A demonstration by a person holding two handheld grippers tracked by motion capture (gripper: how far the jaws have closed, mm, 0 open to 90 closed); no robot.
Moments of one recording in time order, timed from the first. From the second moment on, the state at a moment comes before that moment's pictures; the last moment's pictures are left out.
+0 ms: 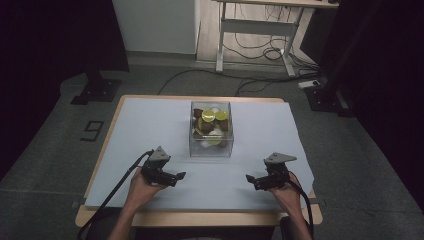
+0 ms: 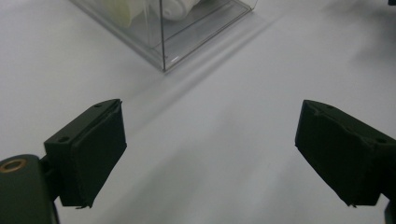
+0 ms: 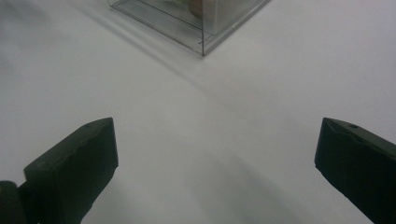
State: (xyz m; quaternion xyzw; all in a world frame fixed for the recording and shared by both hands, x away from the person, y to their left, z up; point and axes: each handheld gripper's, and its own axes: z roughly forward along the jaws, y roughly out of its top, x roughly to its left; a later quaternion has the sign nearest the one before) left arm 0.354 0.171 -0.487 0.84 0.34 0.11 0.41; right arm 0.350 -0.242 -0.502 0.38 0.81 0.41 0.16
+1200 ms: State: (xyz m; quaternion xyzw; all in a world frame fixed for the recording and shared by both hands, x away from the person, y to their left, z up) left arm 0.374 0.135 -0.467 0.85 0.29 0.11 0.42; right arm 0.368 -0.196 -0.479 0.34 0.83 0.43 0.12
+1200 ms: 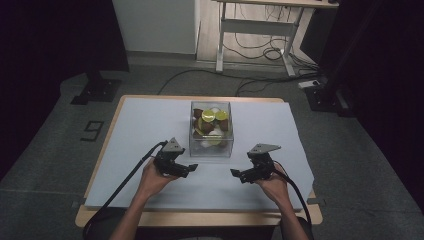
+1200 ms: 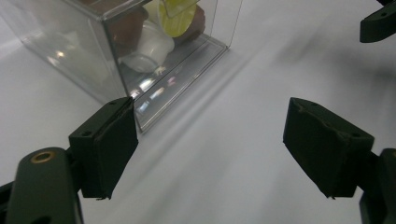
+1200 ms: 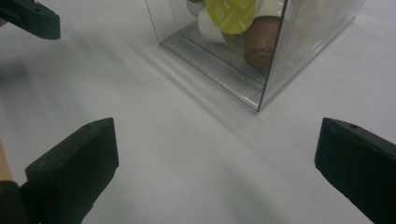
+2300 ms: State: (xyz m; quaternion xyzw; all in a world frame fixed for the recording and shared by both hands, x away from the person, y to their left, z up) left arm 0.397 0.115 -0.464 0.85 0.29 0.10 0.43; right arm 0.387 -0.168 -0.468 0.34 0.82 0.45 0.12
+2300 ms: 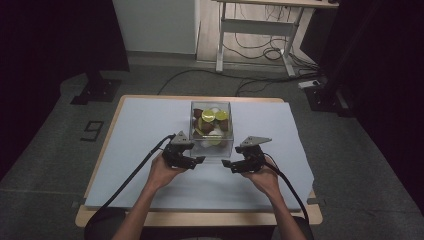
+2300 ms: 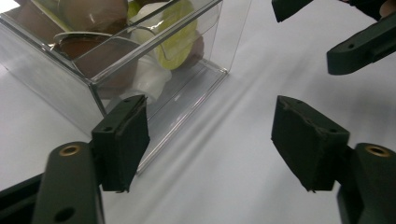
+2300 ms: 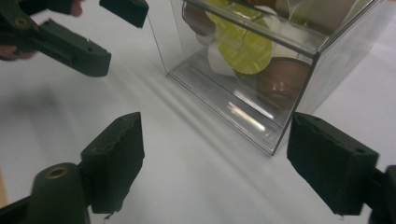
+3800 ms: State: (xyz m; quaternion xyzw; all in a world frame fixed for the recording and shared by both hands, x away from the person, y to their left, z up) left arm 0.414 0.097 -0.463 0.84 0.30 0.12 0.44; right arm 0.418 -0.133 -0.464 0.34 0.82 0.43 0.17
